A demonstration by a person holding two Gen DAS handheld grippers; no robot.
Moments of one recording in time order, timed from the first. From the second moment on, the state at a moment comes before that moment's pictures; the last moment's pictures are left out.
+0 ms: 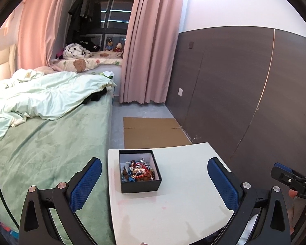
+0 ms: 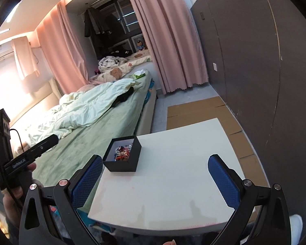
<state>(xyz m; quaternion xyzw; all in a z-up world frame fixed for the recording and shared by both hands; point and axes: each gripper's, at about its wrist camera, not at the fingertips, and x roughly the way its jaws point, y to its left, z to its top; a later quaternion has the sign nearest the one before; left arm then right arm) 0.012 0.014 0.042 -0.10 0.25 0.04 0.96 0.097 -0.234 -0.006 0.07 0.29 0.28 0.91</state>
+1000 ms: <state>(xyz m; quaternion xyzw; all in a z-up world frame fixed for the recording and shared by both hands) 0.006 0.011 0.048 -0.10 0.23 0.07 0.97 0.088 -0.221 -0.001 0.06 0.27 0.30 0.91</state>
